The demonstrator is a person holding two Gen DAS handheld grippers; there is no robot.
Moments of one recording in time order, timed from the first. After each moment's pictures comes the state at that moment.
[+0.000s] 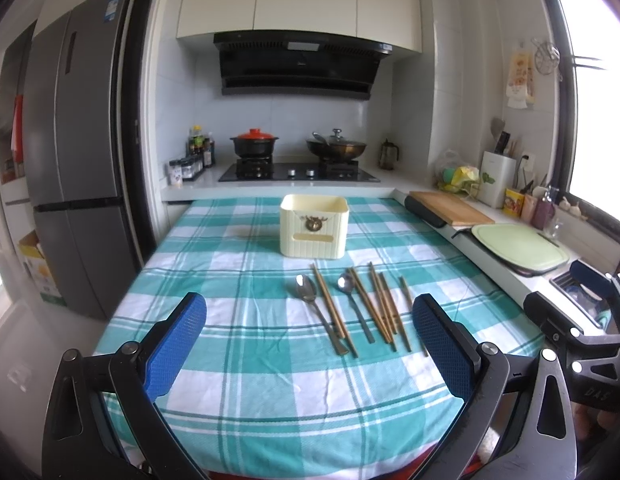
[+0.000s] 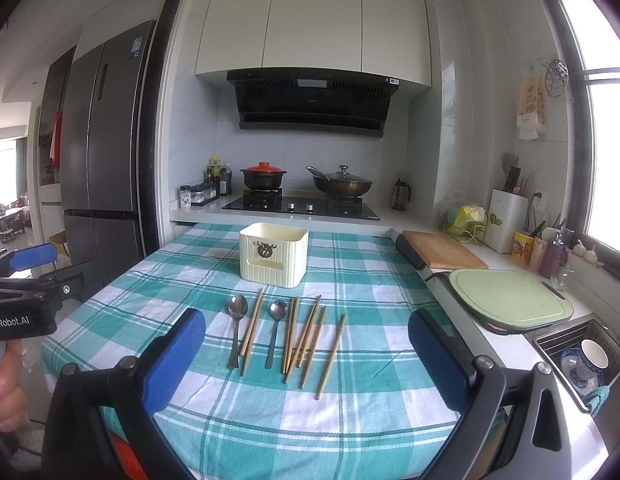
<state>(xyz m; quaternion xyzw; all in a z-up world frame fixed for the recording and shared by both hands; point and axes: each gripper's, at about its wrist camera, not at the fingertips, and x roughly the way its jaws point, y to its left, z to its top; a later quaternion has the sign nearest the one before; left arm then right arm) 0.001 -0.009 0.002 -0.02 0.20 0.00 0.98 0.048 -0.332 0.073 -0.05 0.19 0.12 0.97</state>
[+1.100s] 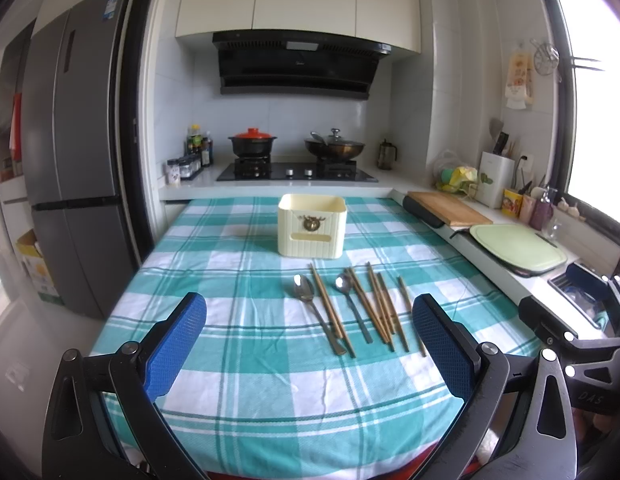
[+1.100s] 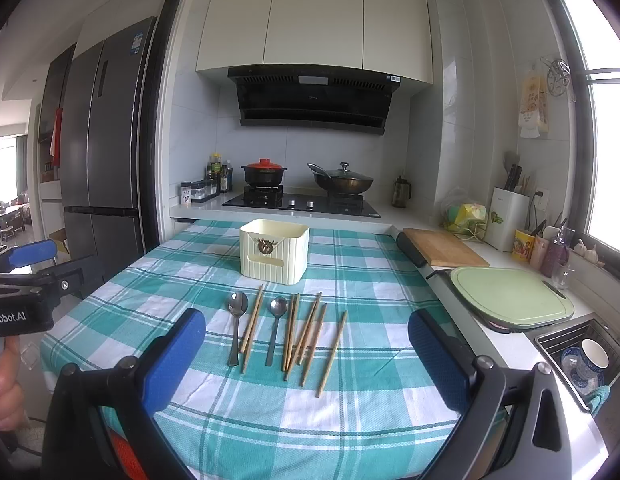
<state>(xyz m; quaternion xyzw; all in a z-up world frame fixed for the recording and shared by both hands) 0.000 -0.011 0.001 -0.02 0.20 0.00 0.98 0.048 -0.331 0.069 -0.05 0.19 0.12 0.97</state>
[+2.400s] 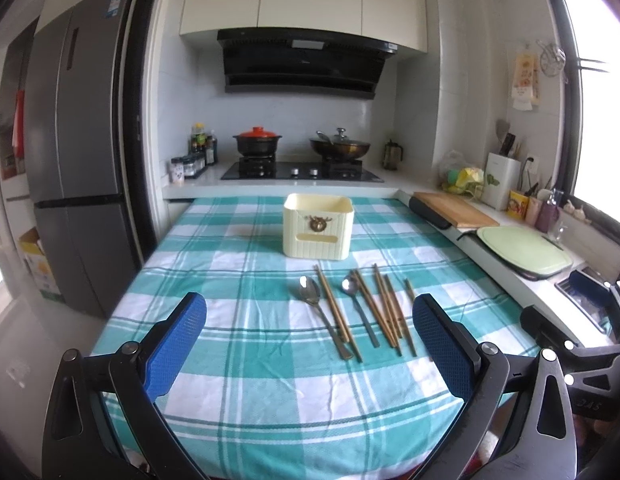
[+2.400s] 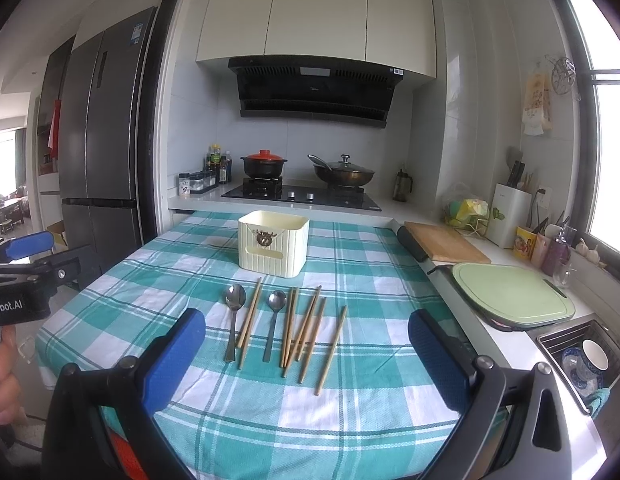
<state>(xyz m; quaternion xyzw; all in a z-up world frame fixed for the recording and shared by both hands) 0.014 -0.003 -0.004 -0.03 0.21 0.01 0.98 0.060 -0.328 0.065 -0.06 0.21 0.12 0.97</state>
